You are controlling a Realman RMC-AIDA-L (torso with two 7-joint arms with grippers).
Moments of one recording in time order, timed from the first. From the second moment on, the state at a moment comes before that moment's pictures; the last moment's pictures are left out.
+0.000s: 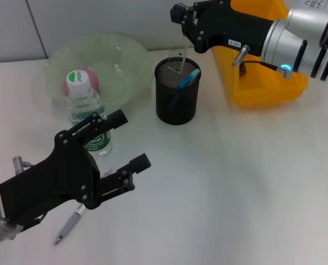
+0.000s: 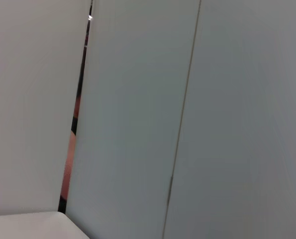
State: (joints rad) left arm -0.30 -2.05 1.53 0.47 0.88 1.70 -0.75; right arm 0.74 2.08 -0.85 -0.52 -1.50 -1.15 0.95
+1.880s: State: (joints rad) left arm -0.05 -2.07 1.46 1.19 1.32 1.21 -1.36; right arm 0.42 2.02 -0.82 -0.82 -1.49 -1.50 1.21
